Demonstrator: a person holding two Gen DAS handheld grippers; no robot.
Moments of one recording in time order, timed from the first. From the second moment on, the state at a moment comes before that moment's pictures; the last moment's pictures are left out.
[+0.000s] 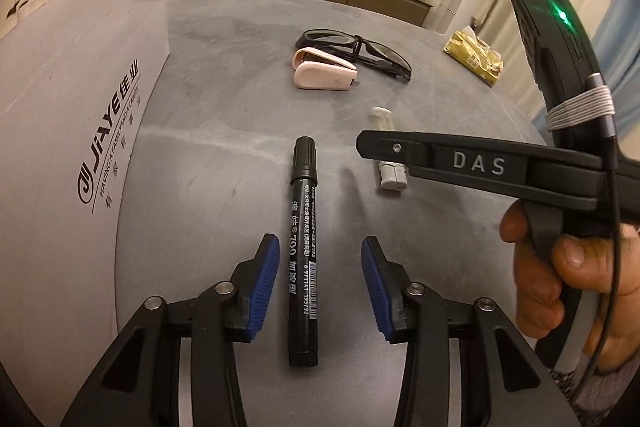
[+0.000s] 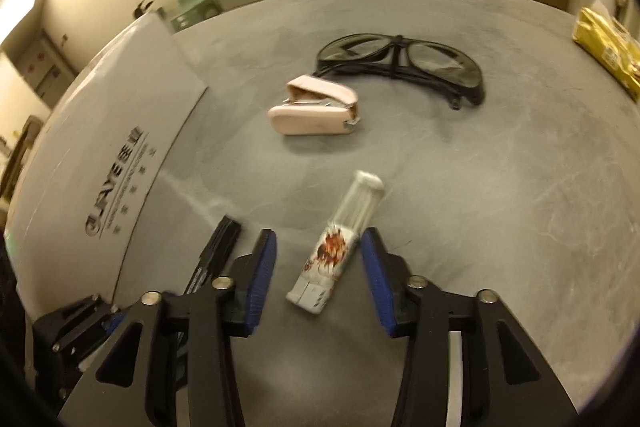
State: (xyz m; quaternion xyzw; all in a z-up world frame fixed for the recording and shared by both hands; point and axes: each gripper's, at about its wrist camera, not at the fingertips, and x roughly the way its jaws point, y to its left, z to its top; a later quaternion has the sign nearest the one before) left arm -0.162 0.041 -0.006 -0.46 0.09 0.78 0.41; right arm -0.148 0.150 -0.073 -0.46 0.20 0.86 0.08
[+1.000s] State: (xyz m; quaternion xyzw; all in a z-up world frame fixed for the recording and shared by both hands) left arm -0.145 0.028 0.026 -0.44 0.10 0.81 0.39; right arm -0.107 0.114 -0.046 -0.43 0.21 0.88 0.02
